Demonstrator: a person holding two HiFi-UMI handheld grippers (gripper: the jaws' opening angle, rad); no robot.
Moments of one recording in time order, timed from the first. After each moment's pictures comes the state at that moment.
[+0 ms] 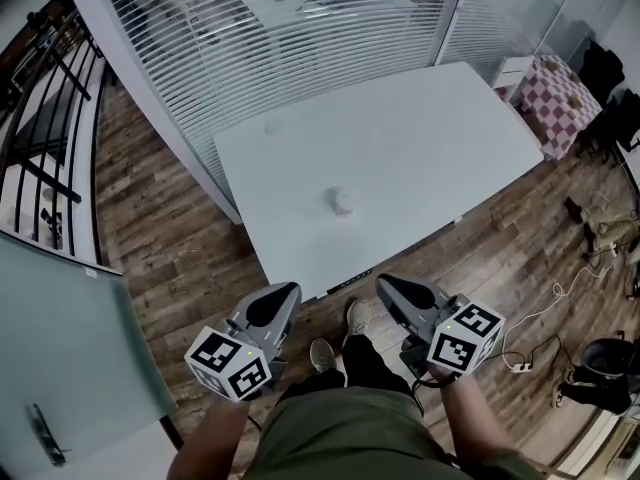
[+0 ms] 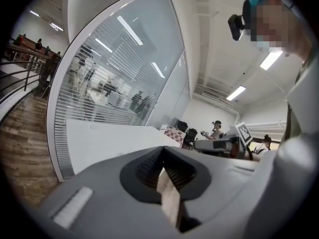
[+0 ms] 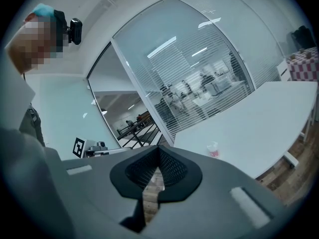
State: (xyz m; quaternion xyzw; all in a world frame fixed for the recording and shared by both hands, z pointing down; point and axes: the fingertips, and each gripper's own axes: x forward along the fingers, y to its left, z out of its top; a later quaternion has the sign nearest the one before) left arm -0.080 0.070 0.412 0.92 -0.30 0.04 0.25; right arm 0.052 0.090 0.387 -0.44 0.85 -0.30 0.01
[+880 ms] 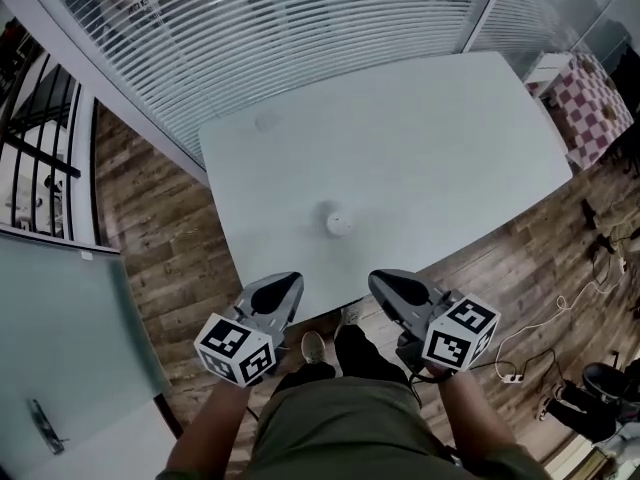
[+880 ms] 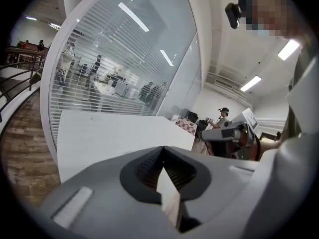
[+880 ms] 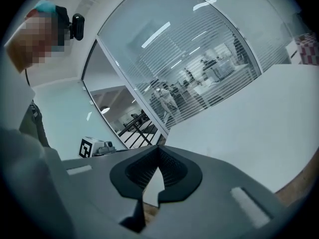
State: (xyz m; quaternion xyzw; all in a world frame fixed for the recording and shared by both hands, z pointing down) left arm -0.015 -0.030 0.488 0.90 -0.33 0.11 0.28; right arm 0.103 -0.017 0.442 -0.39 0.85 -0.35 -0.02
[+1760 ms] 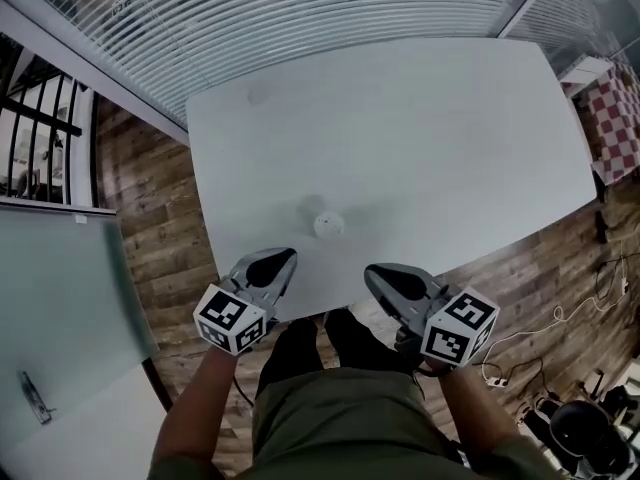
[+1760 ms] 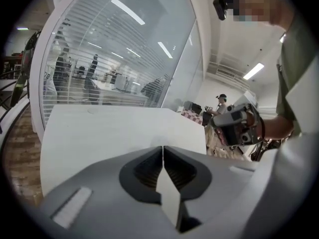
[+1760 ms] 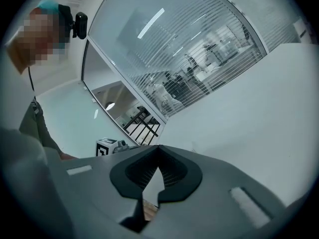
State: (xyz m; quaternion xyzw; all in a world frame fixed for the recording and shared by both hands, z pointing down) left arm 0.009 -0.085 0.575 0.89 -0.34 0.15 0.25; right arm 0.130 -0.063 0.500 -0.32 0.86 -0.40 -0.05
